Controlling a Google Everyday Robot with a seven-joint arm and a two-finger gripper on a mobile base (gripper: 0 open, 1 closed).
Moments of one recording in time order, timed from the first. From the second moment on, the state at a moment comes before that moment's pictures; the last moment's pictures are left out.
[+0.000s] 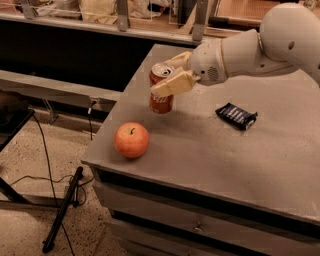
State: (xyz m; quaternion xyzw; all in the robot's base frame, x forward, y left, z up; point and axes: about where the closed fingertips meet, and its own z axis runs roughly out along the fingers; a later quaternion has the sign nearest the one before) arm 0.583 -0.020 0.935 -0.54 0.65 0.31 0.44
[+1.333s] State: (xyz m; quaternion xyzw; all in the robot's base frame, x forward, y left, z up) arm 0.537 0.024 0.917 -0.64 0.59 0.35 0.36
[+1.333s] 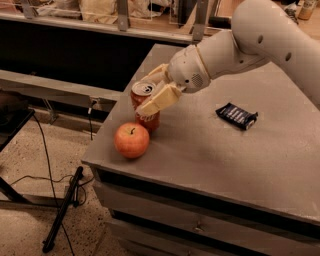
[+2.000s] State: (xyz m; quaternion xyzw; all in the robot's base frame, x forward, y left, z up) arm 0.540 0.027 0.905 -0.64 0.57 0.37 0.35
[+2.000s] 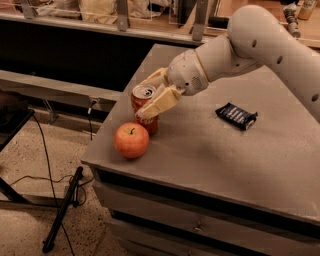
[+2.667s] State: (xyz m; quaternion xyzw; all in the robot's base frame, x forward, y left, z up) arm 0.539 0.031 0.904 -0.65 0.56 0.38 0.35
